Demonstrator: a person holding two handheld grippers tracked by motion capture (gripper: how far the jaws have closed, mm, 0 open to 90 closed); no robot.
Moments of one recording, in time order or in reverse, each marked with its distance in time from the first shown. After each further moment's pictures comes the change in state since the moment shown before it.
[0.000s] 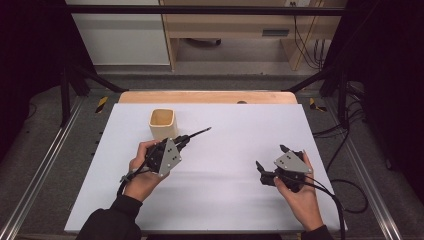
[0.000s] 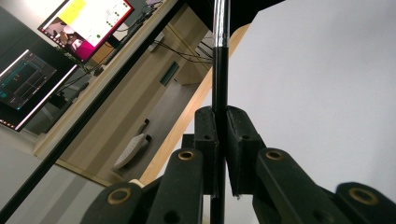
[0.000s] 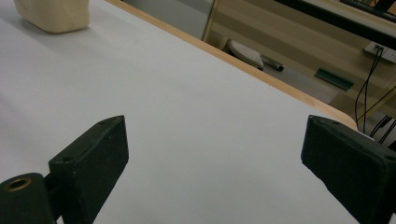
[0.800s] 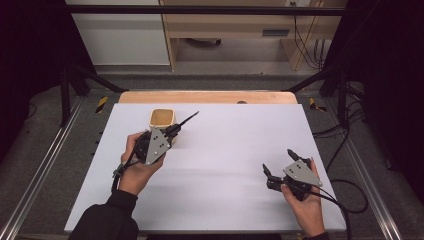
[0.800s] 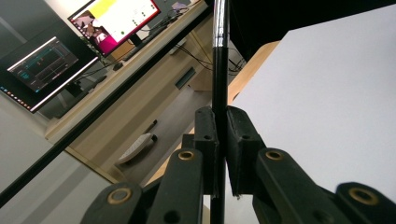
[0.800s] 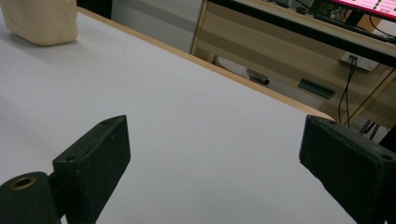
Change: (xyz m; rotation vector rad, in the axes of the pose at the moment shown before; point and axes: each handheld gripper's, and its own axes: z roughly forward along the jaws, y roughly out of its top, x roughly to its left) left arm 0.029 -0.003 -0.008 -0.045 0.074 -0.135; right arm -0.005 -0.025 -0.017 -0.084 -0.054 0.033
